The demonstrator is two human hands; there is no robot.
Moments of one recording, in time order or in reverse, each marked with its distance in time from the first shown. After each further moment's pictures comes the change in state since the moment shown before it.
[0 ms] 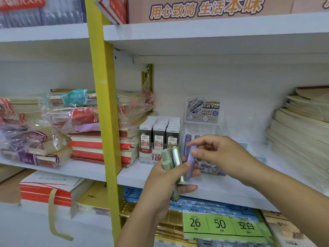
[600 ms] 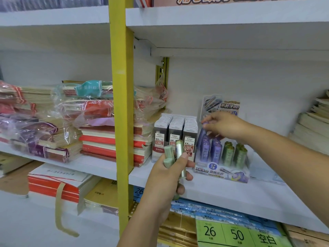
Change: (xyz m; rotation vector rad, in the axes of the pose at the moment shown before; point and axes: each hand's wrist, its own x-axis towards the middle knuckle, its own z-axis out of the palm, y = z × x) left_hand 0.011 0.003 -0.032 0.130 0.169 0.061; right_hand 0.120 0.018 -0.016 -0.375 0.021 0.205
